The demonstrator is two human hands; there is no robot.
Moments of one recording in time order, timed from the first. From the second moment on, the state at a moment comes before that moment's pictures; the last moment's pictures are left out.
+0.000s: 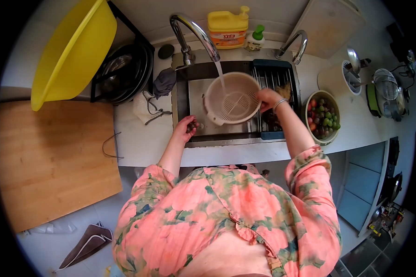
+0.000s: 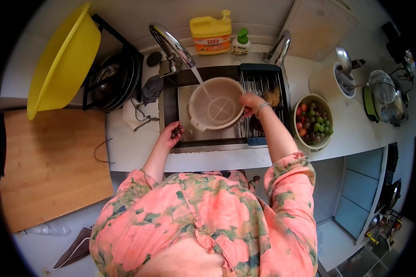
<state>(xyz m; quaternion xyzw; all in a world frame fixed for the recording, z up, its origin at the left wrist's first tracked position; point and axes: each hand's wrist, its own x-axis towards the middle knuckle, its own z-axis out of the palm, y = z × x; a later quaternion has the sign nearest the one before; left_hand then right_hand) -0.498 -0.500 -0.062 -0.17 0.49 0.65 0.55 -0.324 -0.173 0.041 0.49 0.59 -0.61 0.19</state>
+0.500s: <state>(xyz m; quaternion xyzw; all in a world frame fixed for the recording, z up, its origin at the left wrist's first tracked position) -0.491 -0.424 0.033 0.05 0.56 0.58 0.59 -0.298 -0.172 -0.007 0.44 0.52 -0.72 -0.12</state>
